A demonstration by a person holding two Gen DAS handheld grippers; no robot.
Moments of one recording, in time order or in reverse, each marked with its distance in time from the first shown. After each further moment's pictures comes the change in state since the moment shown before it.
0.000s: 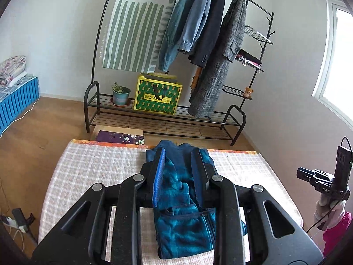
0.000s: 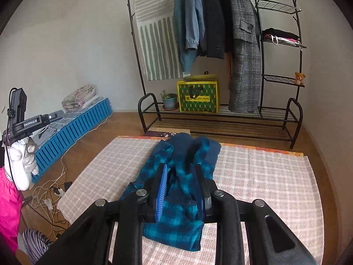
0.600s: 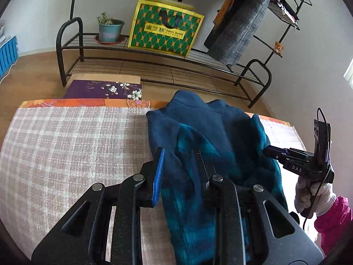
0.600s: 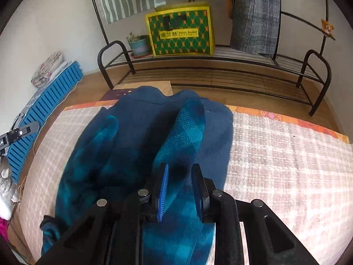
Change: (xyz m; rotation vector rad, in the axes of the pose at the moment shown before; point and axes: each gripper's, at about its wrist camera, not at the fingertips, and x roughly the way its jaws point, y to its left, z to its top) left arm 0.348 0.089 -0.079 -0.058 0.342 -0.016; right arm 0.388 -0.087 -0.014 0.084 0.332 -0.037
